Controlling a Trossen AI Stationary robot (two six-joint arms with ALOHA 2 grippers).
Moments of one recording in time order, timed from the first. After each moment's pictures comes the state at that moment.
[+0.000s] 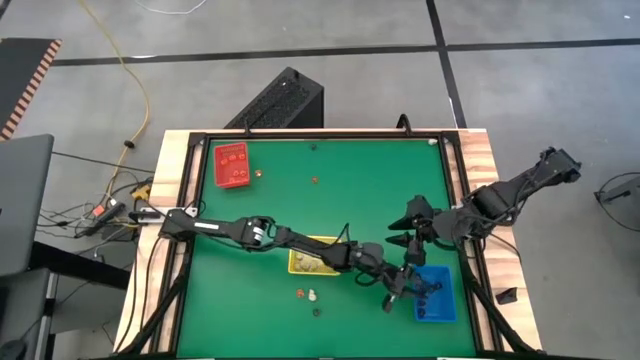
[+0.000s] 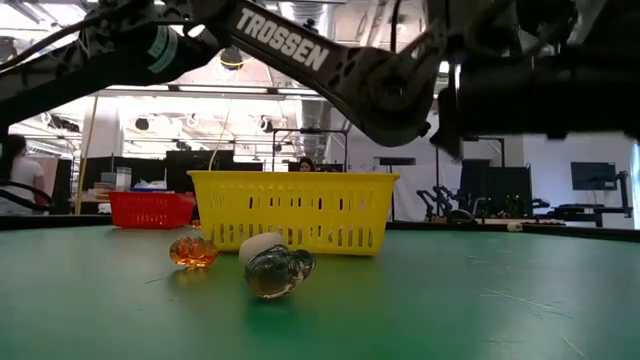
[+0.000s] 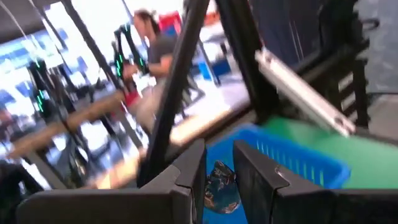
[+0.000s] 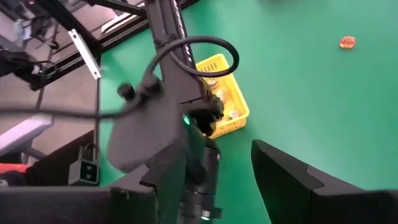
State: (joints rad) left arm -0.19 2.82 2.32 0.62 0.28 0.40; right arm 0.50 0.91 0.92 -0.61 0.42 0.76
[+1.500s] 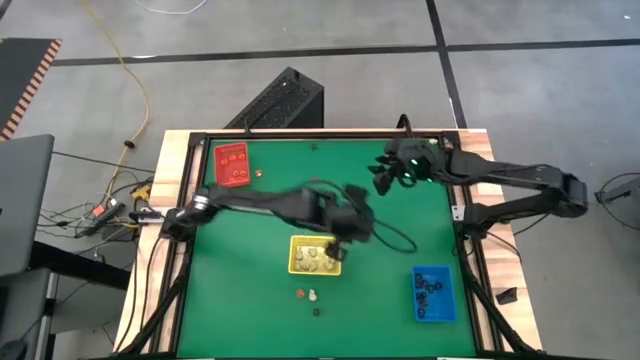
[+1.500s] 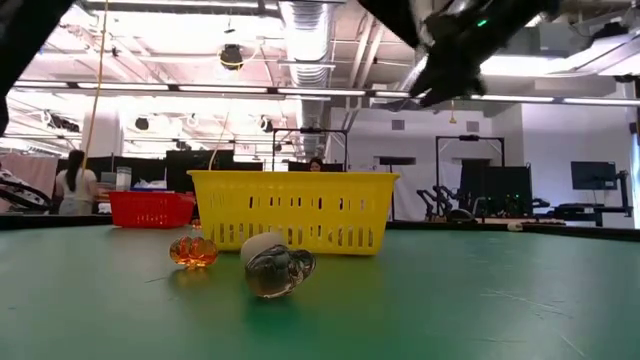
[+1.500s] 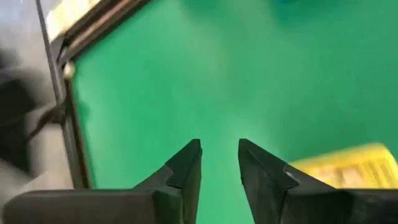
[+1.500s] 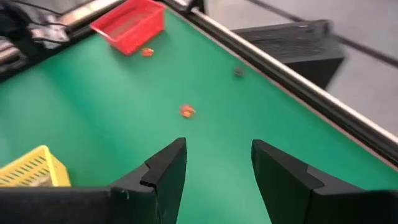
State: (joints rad) left arm -0.15 2.21 2.32 -1.01 -0.30 0.40; right arm -0.28 1.06 0.92 -0.43 0.22 0.34
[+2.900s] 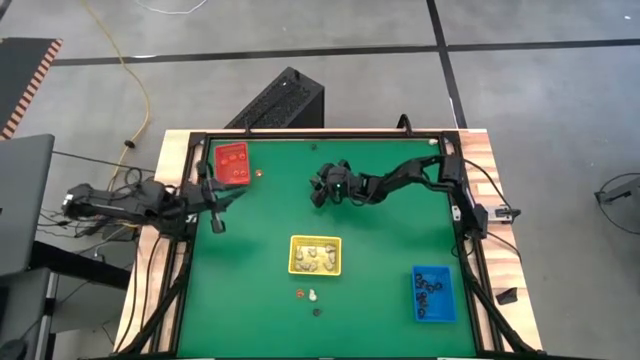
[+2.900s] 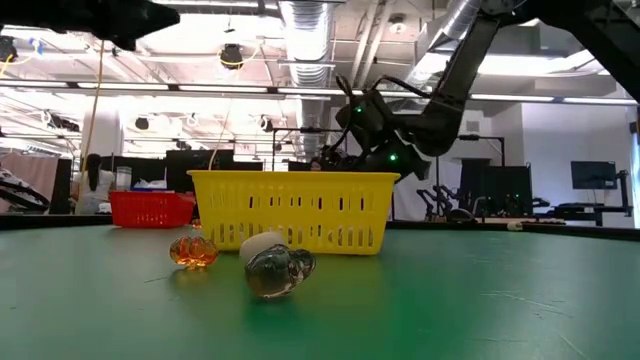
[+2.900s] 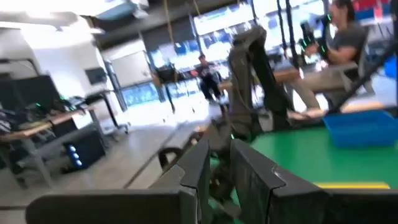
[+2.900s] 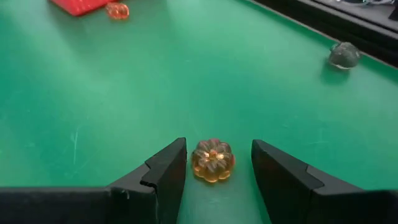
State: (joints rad) left arm -0.14 0.29 0.30 0.19 -0.43 0.33; right arm -0.27 2.08 1.02 0.59 0.29 0.24
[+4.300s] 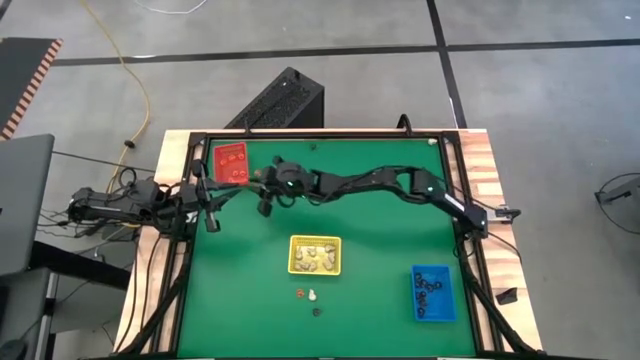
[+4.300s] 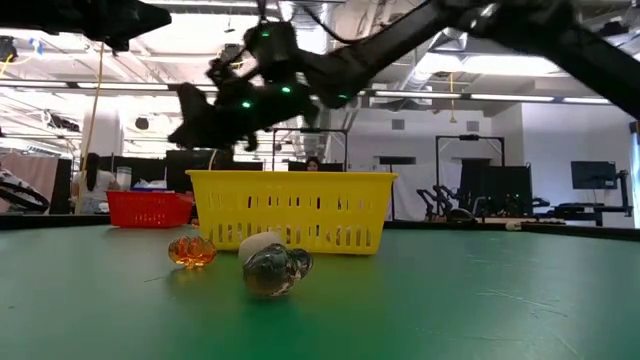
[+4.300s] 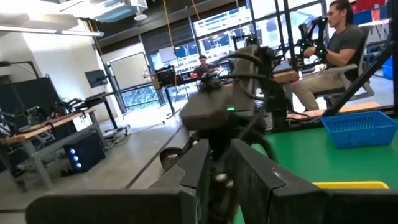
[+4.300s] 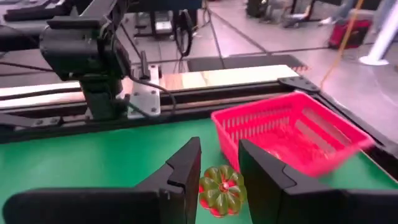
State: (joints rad) left arm -0.13 0.18 0.30 0.11 -0.41 0.33; right arm -0.16 2.37 1.85 0.33 0.07 0.02
